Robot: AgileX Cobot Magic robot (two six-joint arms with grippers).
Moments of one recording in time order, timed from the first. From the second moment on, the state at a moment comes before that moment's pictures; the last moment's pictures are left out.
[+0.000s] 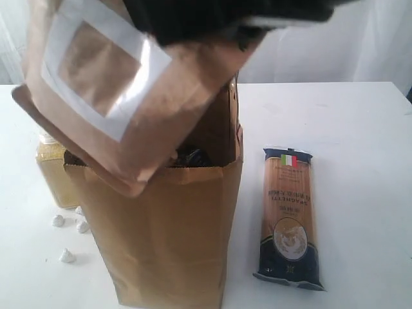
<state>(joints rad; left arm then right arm) -0.36 0.00 0.02 -0.21 0.31 0.11 0.97 1.11 -1.38 0.19 0.77 -0.16</state>
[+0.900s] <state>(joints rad) -0.36 0.00 0.02 -0.21 0.31 0.11 0.98 1.43 -1.49 -0.45 0.93 0.55</state>
